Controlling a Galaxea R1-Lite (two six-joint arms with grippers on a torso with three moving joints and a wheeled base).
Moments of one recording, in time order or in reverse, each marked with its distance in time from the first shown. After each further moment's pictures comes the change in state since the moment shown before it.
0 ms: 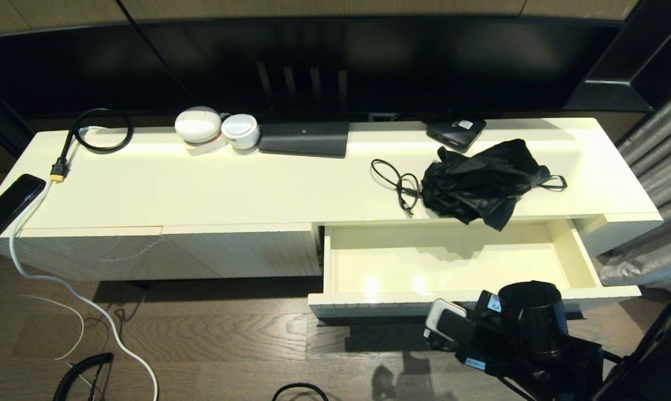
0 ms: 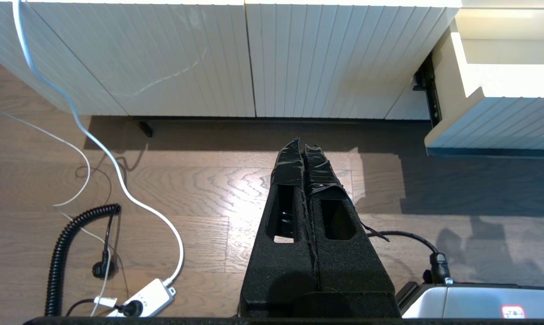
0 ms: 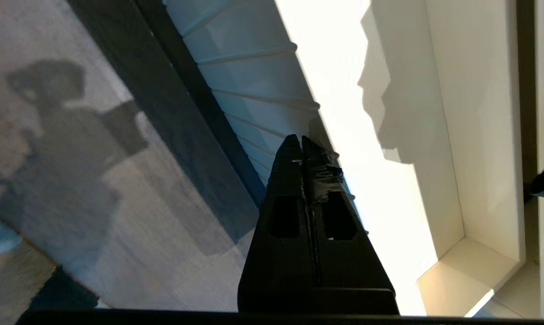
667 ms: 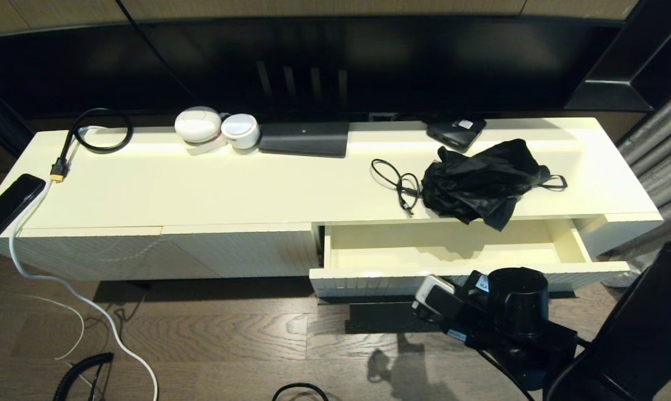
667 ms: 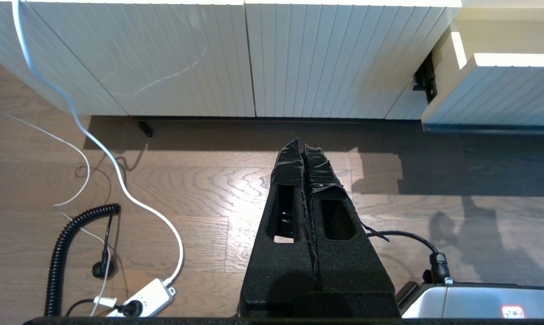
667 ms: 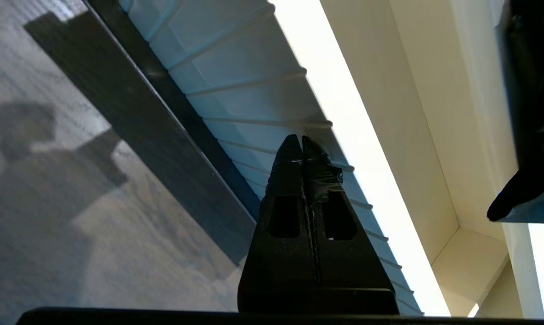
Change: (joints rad) left arm 0.000 0.000 0.000 0.000 0.000 -0.001; right arm -0.020 0.102 -0.088 -0.166 -0.023 -0.002
